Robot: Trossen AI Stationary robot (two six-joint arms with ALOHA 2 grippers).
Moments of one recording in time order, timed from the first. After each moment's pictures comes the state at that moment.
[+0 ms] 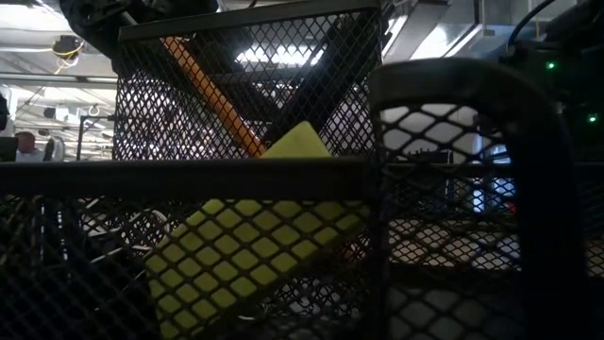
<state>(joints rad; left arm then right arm) 0.05 1.40 0.58 0.43 -0.08 0.10 0.13 1.17 0.44 -0.84 0.10 0.91</state>
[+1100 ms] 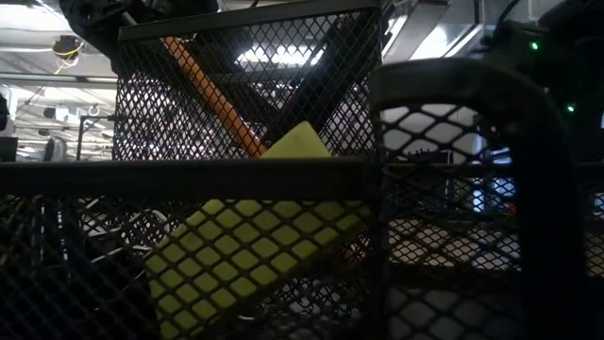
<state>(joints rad) 0.05 1.40 0.58 0.42 -0.08 0.10 0.13 1.17 0.49 -0.74 0.17 0.80</state>
